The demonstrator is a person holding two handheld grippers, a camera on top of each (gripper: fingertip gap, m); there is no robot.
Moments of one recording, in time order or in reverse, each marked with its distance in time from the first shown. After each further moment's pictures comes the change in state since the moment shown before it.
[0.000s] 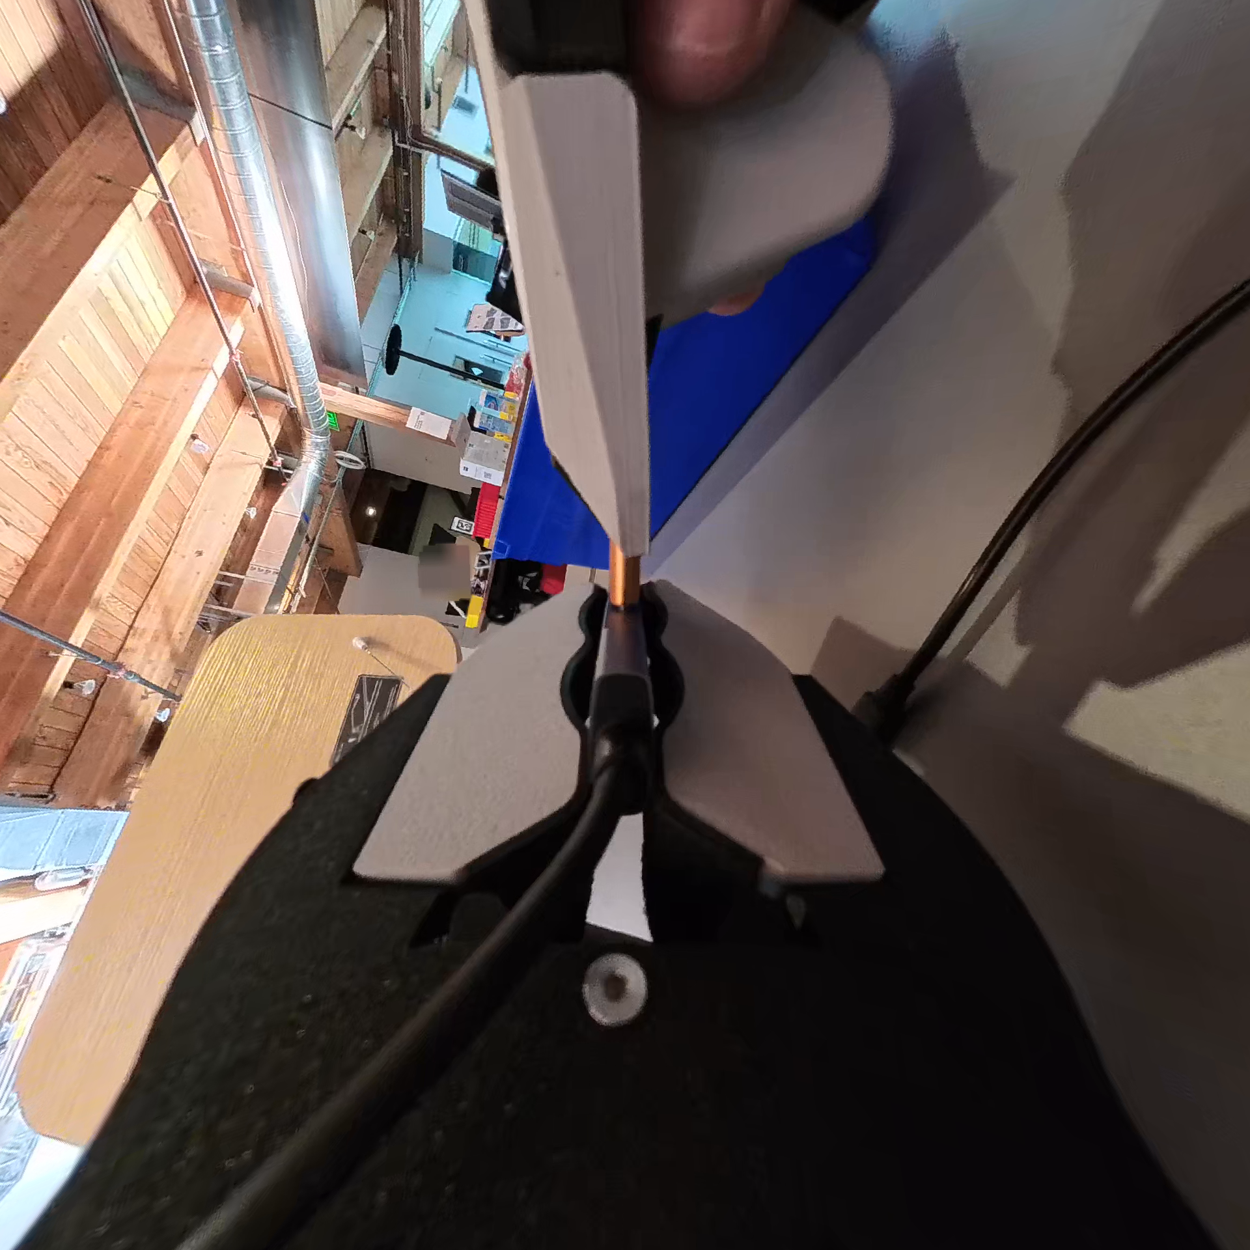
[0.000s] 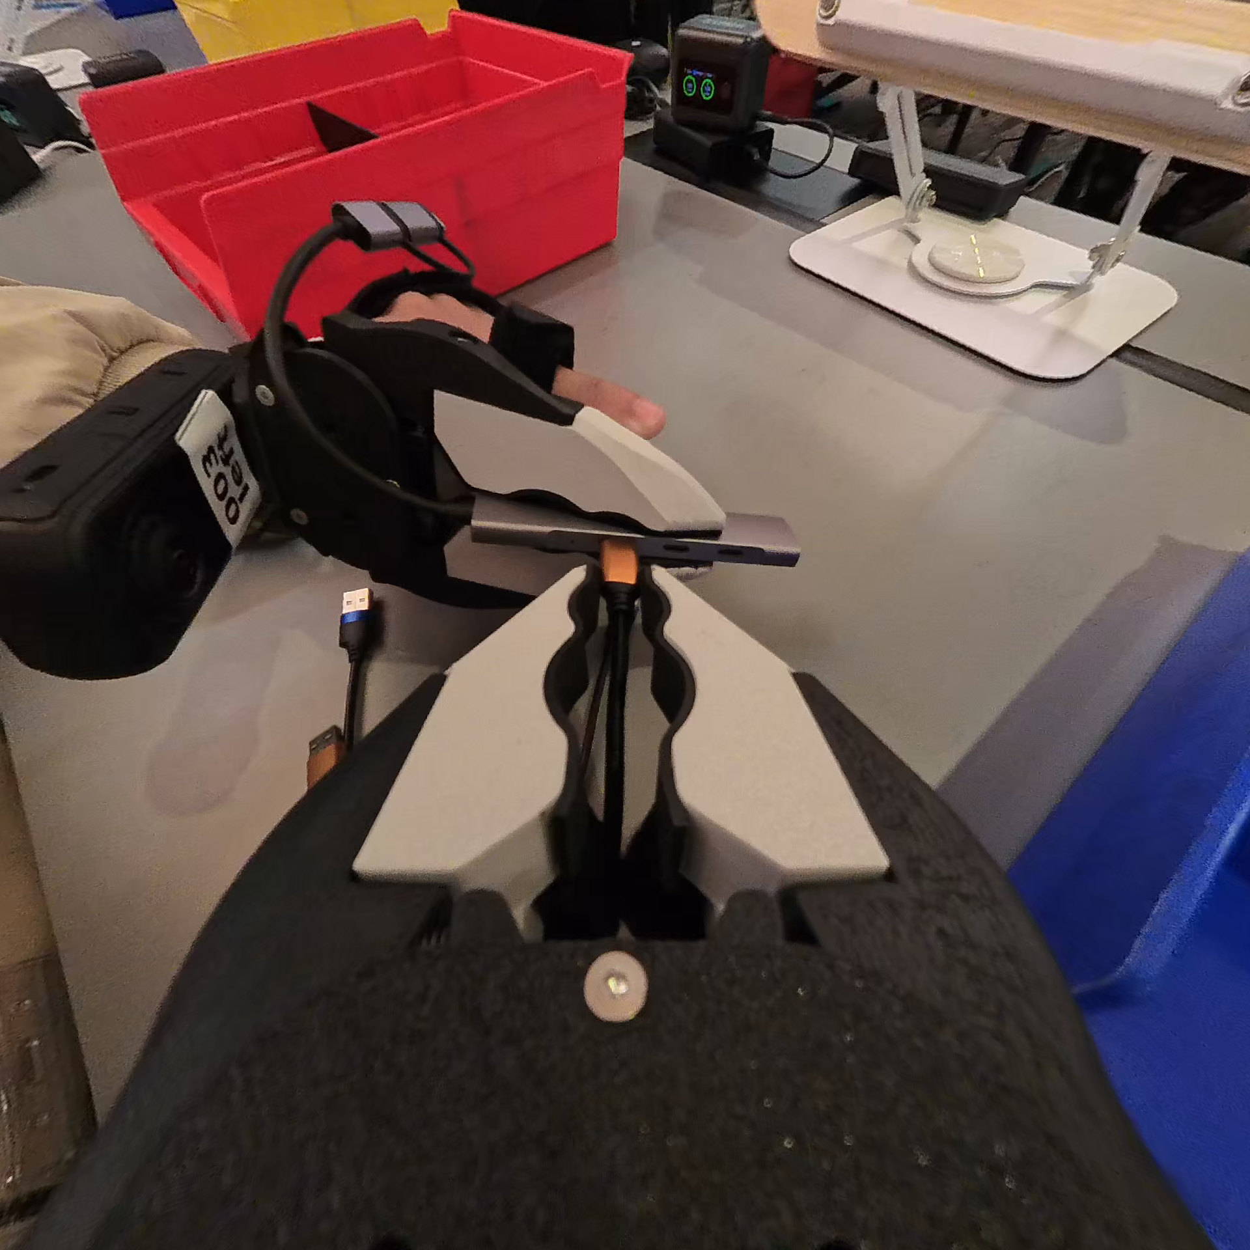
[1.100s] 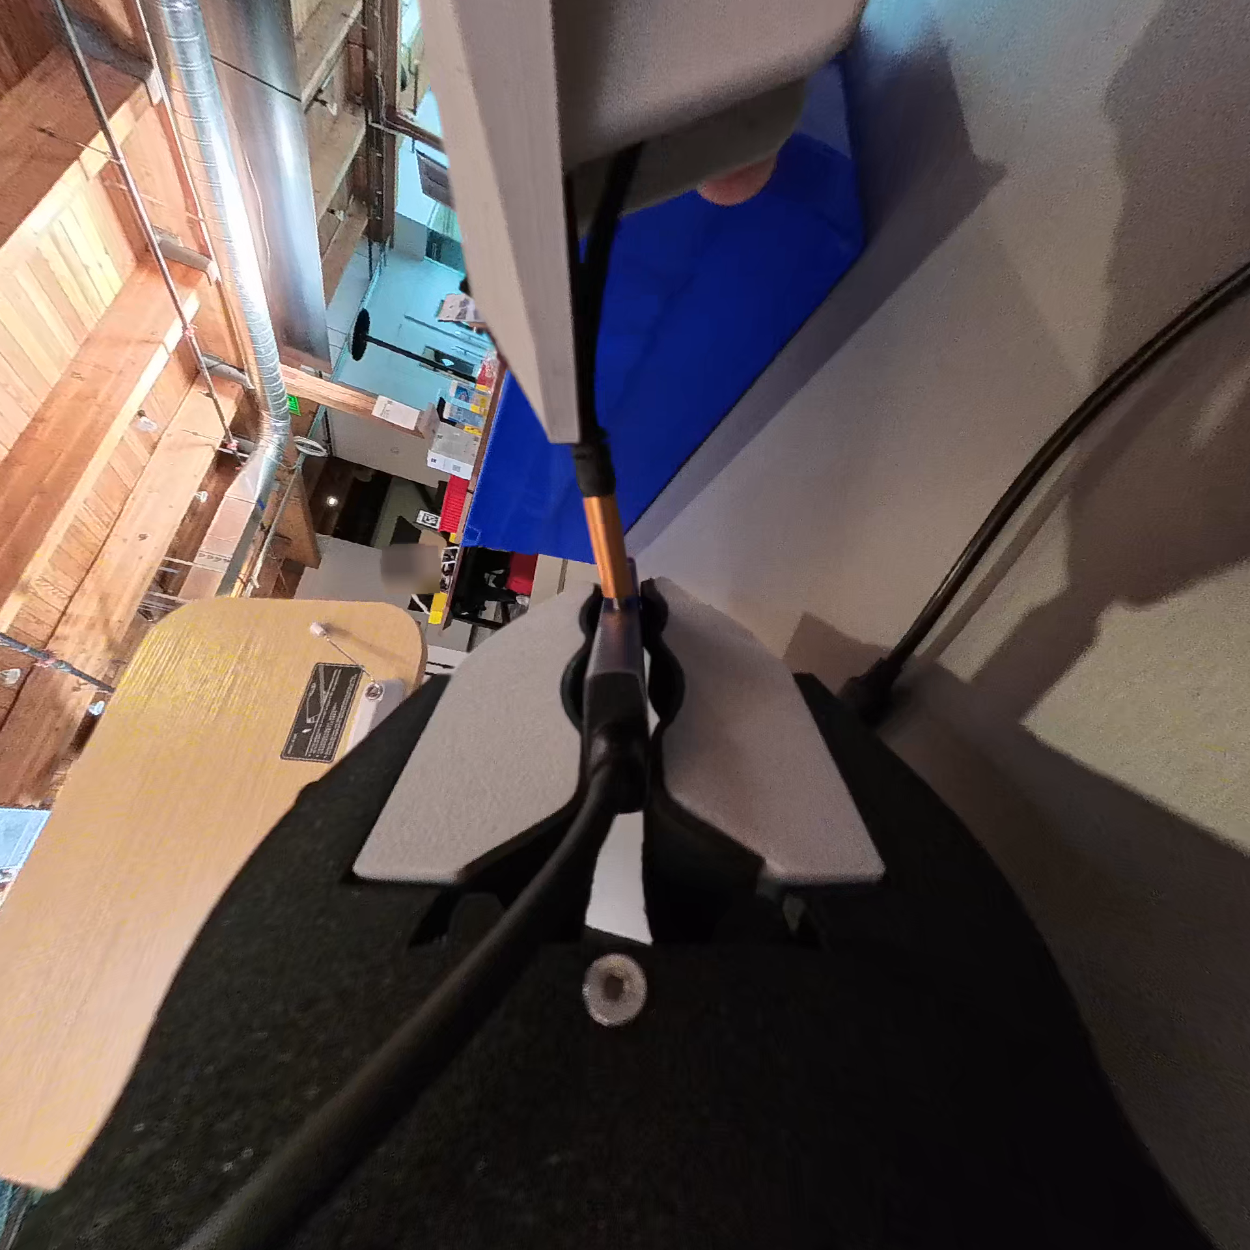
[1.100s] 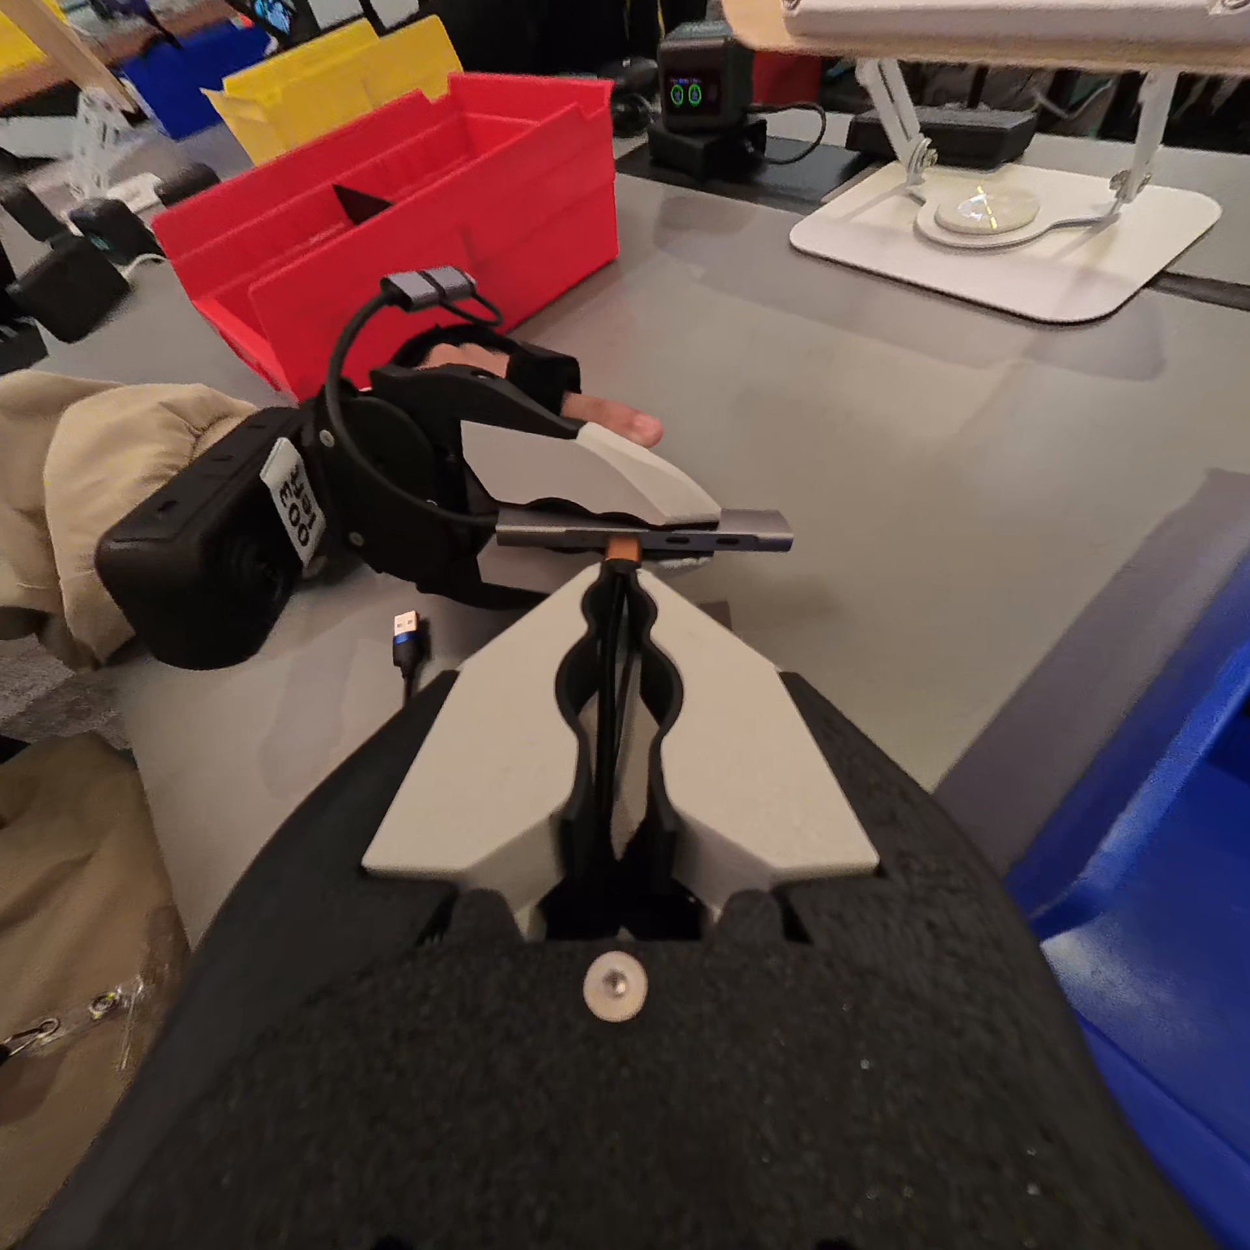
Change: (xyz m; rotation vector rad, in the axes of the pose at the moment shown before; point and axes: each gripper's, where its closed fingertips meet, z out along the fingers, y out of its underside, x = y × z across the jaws) left arm 0.004 0.007 0.000 0.006 0.038 -0.054; right arm 0.002 -0.005 -0.012 0.014 -0.041 0.144
